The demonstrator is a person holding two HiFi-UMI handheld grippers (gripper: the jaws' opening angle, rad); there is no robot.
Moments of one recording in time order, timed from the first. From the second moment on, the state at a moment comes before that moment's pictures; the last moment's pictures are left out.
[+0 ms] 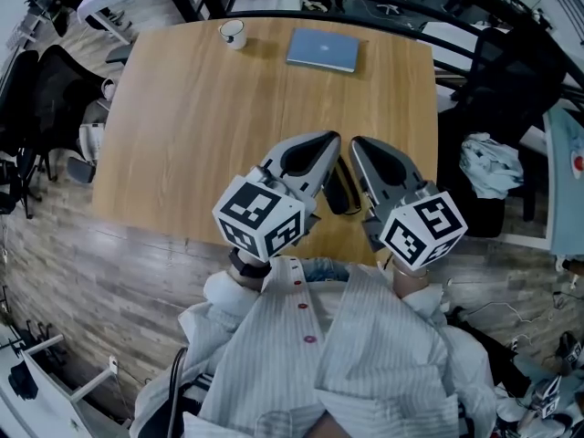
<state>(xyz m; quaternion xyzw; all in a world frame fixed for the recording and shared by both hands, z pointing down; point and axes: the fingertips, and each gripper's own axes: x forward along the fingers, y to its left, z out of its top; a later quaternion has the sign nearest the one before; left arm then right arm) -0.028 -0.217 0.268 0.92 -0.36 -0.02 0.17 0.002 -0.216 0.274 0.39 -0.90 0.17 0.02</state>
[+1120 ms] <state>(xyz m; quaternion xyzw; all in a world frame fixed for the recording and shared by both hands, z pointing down) -0.021 -0.184 0.290 0.95 -0.29 0.04 0.12 0.003 -0.189 0.288 0.39 -0.90 0.18 0.05</state>
